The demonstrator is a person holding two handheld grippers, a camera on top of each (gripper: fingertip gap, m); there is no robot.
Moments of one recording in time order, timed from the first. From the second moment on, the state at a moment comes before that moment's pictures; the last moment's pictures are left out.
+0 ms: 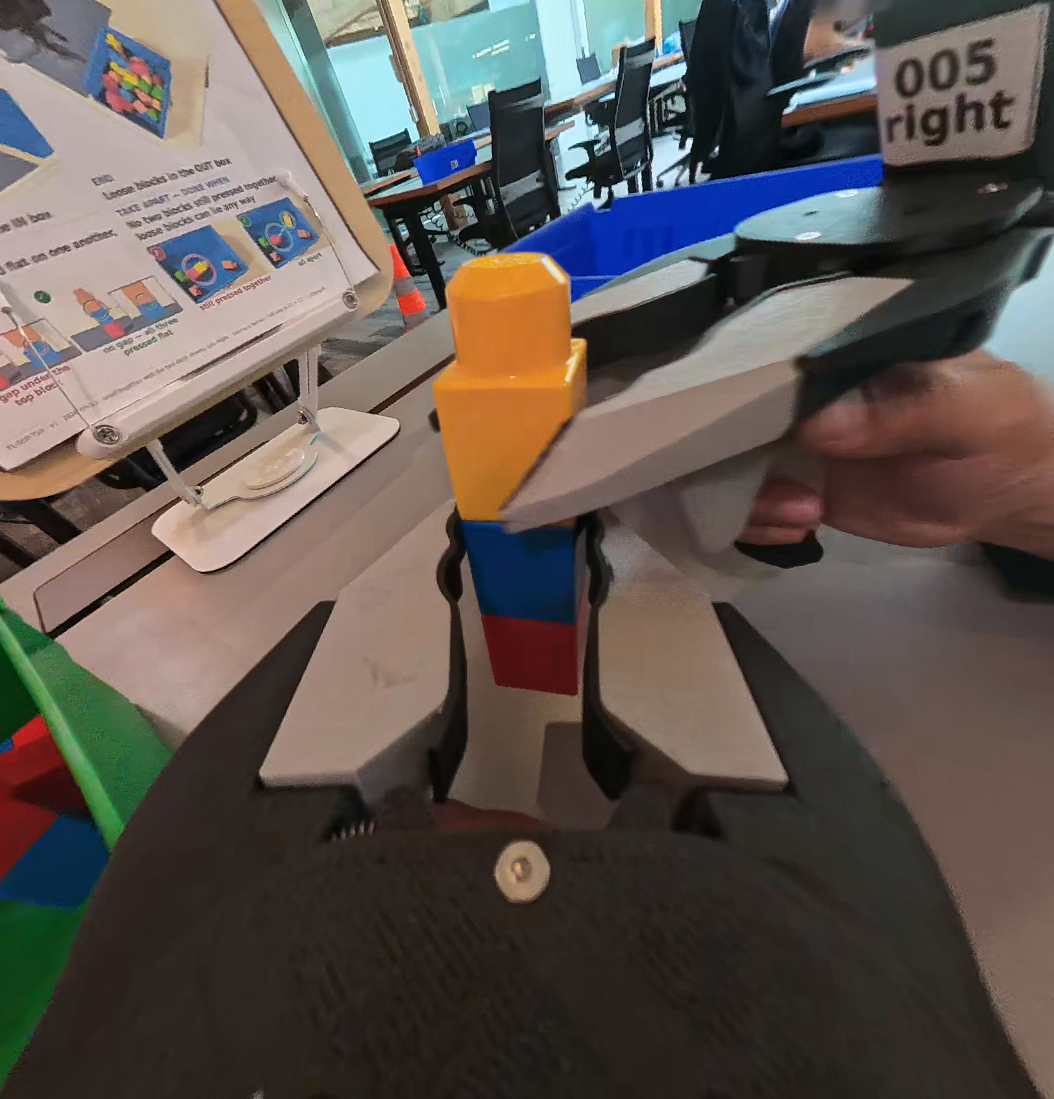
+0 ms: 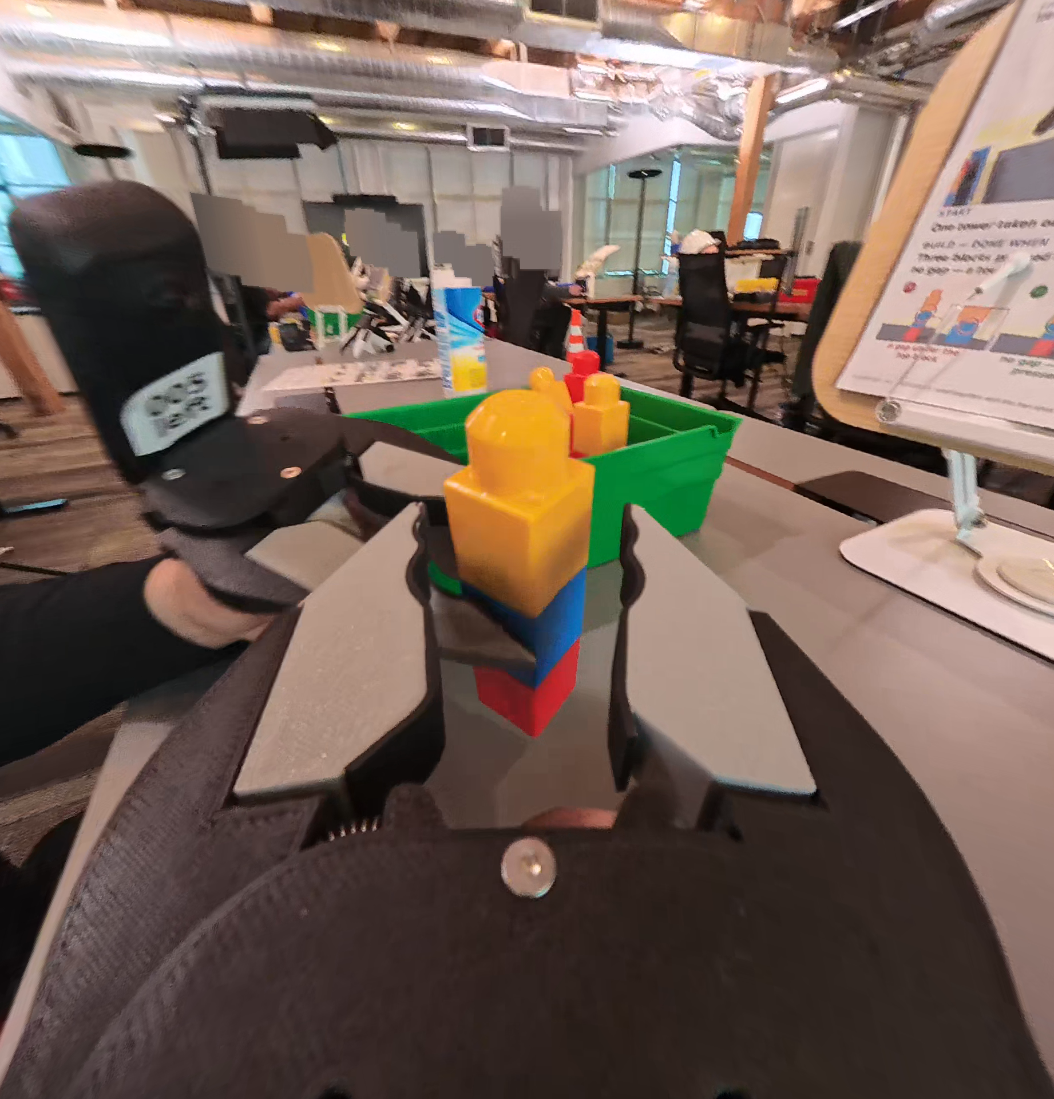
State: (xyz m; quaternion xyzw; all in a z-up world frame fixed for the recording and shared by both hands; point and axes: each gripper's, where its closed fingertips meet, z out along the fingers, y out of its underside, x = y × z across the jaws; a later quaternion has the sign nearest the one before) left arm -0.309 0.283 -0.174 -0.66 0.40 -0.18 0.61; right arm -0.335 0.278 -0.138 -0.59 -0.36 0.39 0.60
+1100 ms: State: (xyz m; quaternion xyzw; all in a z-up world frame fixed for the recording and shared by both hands) left arm -0.300 0.270 -0.204 -0.69 0.44 -0.24 0.53; right arm -0.343 0.279 -0.146 -0.63 -0.32 0.44 0.55
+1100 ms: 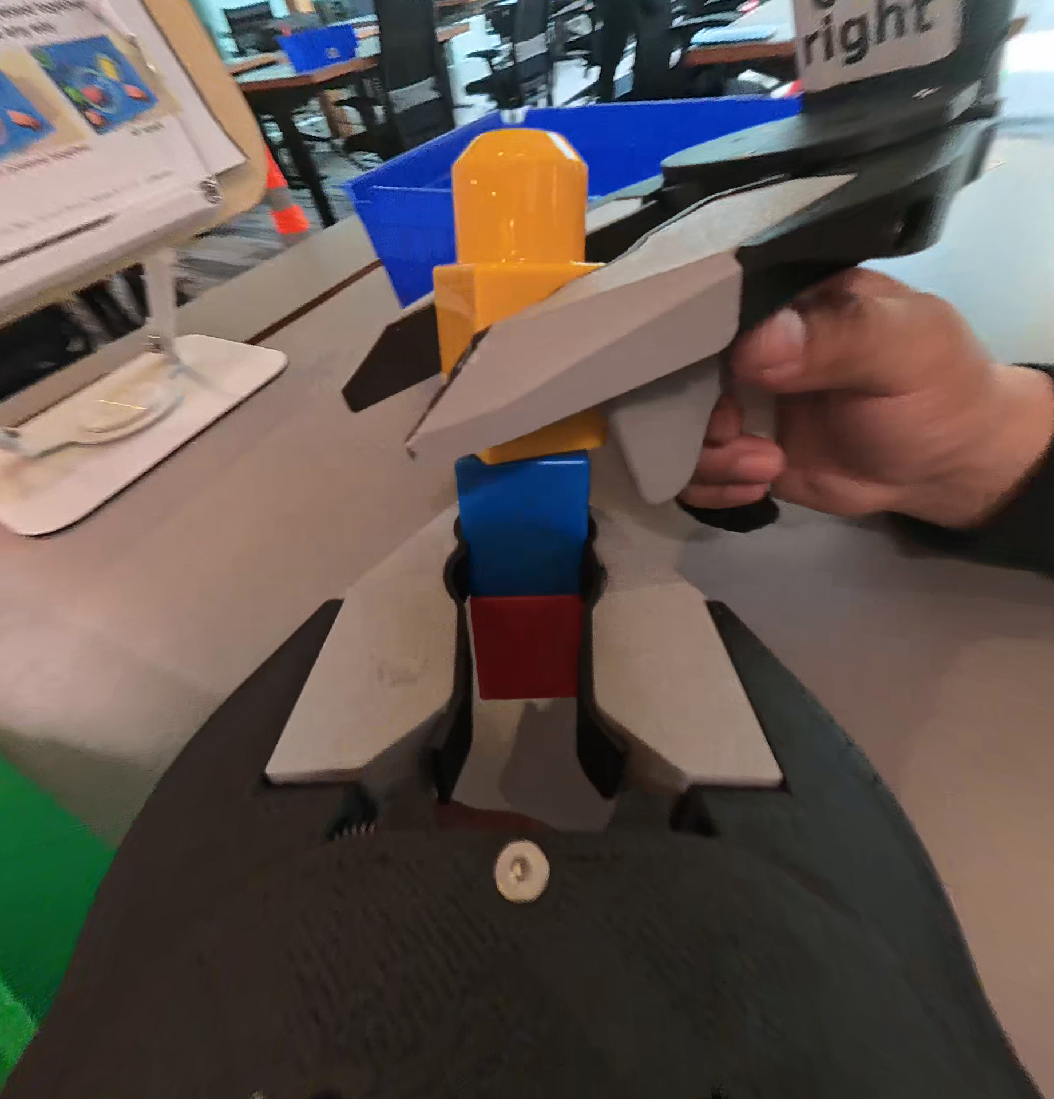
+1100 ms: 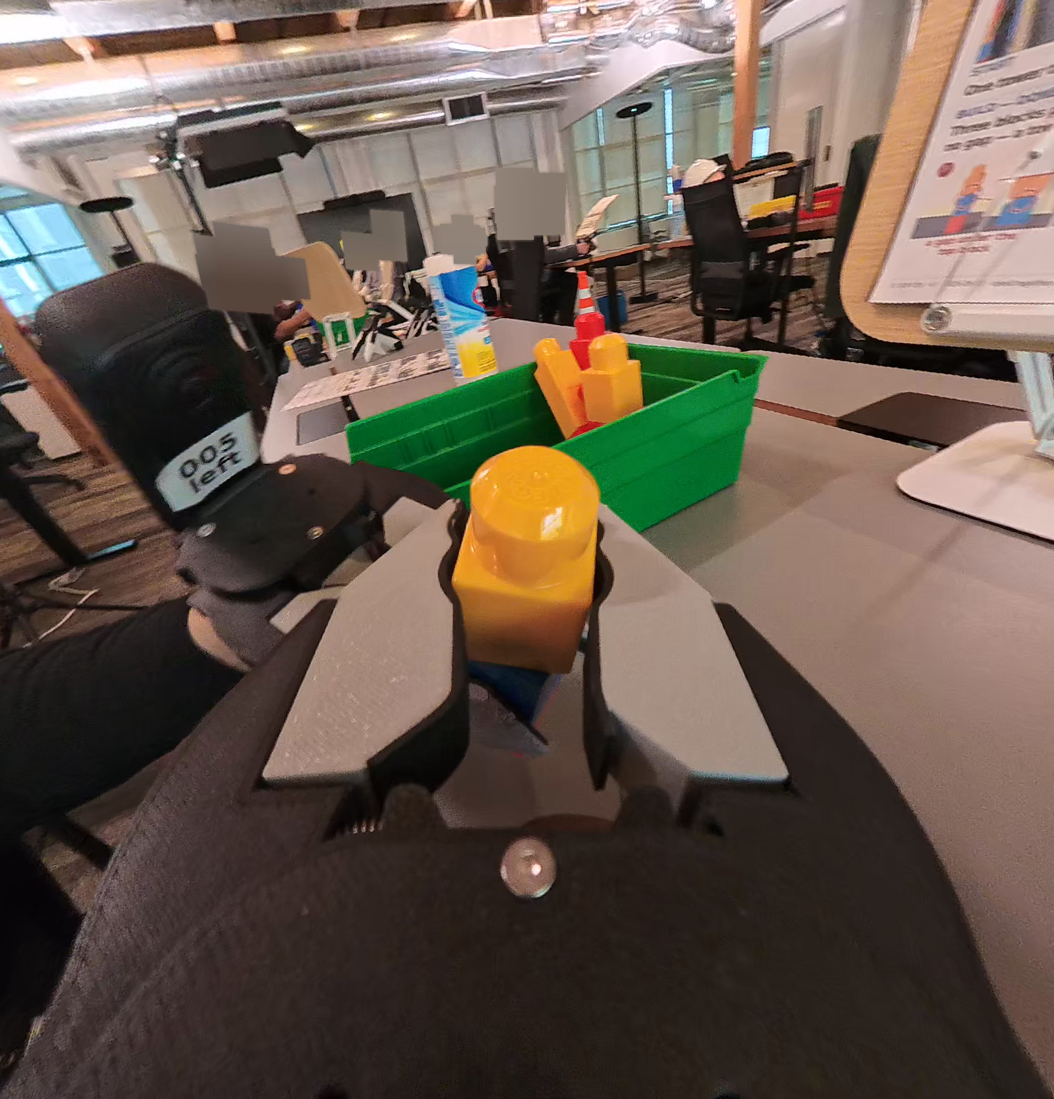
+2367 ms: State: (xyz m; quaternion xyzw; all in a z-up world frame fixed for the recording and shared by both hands) left arm -0.311 0.281 -0.198 -0.69 0.40 -0.23 0.56; right arm -0.136 0.293 -0.044 -0.55 -0.11 0.00 0.83
